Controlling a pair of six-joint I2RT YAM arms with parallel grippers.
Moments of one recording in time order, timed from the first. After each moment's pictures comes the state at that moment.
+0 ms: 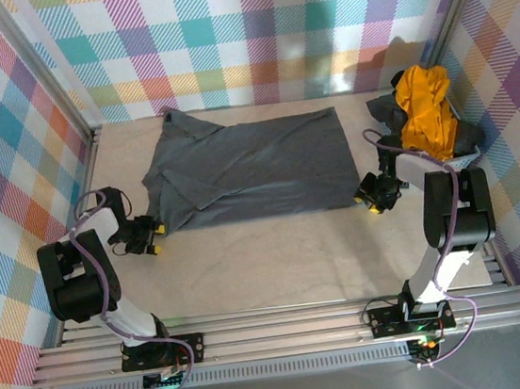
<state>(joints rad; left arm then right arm) 0.26 1.64 0.92 -0.66 0.35 -1.01 -0.01 1.75 1.03 -0.69 -0.24 0.67</state>
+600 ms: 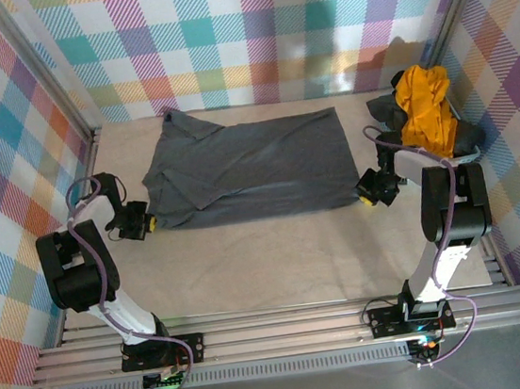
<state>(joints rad) 0.27 1.71 1.07 -0.70 0.30 -1.05 -0.02 1.78 1.07 -0.68 -0.20 0.71</state>
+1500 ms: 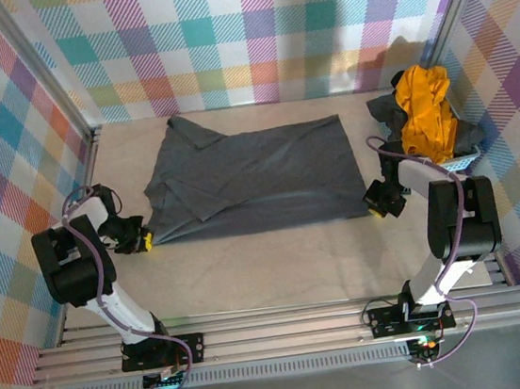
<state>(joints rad) 0.34 1.76 1.06 -0.86 0.26 -1.02 -0.01 1.66 0.96 -0.74 -0.10 0.70</state>
